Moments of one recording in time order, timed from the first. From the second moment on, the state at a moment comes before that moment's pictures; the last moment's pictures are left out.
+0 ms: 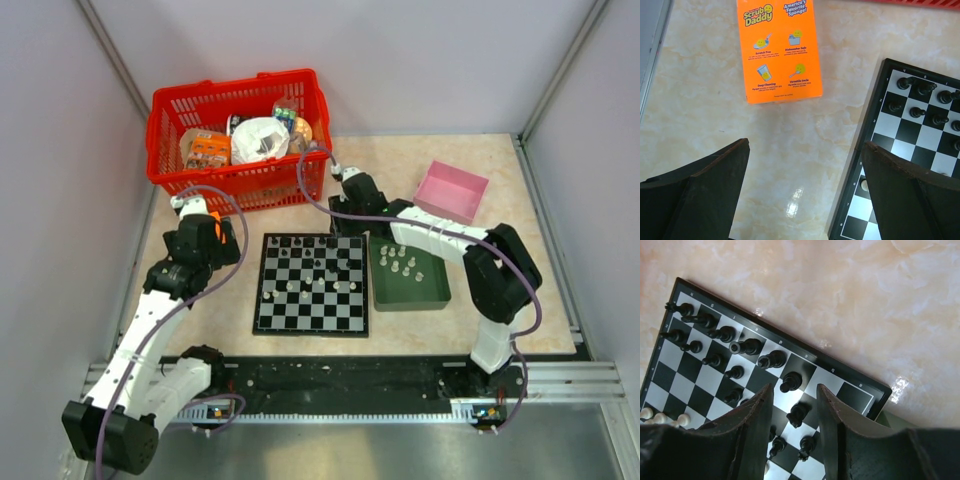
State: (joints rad) left arm -0.23 0.89 0.82 -0.67 -0.37 -0.35; right arm 0.70 1.80 1.30 -0.23 0.01 0.33
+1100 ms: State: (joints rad) left arm -0.23 0.83 0.82 -0.67 -0.41 -0.34; right arm 0.74 1.91 1.36 -0.30 0.01 0.31
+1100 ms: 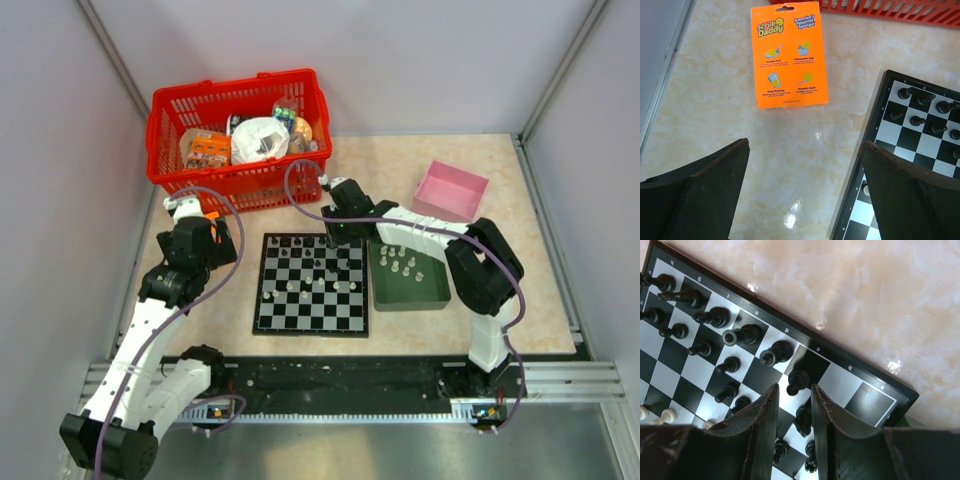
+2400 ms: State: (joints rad) left arm -0.23 0.83 0.82 -0.67 -0.42 -0.34; right arm 0.74 1.97 1.44 -0.32 0.04 0.31
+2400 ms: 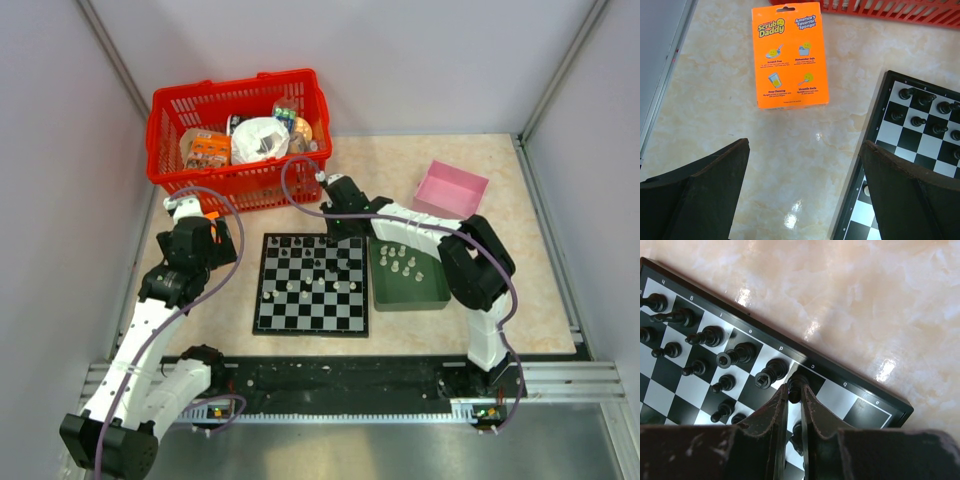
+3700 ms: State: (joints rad) left arm -0.23 0.81 0.82 -0.67 -0.42 -0.34; right arm 0.74 1.85 1.34 -0.39 -0.01 0.32
